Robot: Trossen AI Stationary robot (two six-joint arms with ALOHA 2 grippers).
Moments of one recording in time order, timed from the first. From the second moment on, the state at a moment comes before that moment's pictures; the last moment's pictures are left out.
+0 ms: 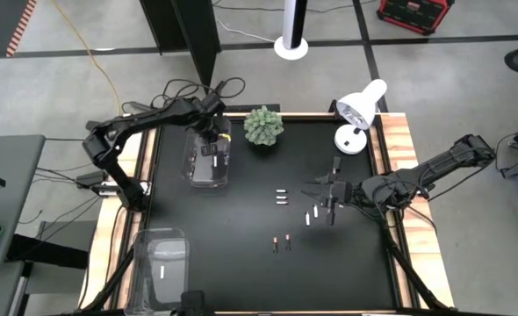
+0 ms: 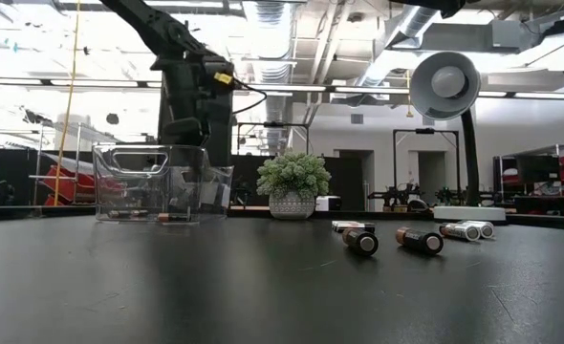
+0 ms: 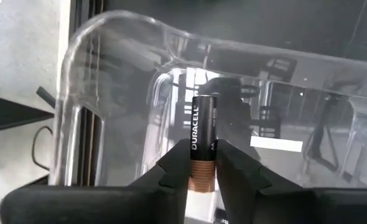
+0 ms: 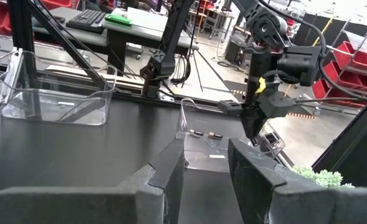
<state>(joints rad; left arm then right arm) 0.69 1.66 1.26 -0.79 -0.06 0.59 0.40 0.96 0.67 0.14 0.62 -0.17</state>
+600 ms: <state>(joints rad) 0.62 1.65 1.36 -0.80 -0.13 0.54 0.40 0.96 0.67 0.13 0.61 -0.16</state>
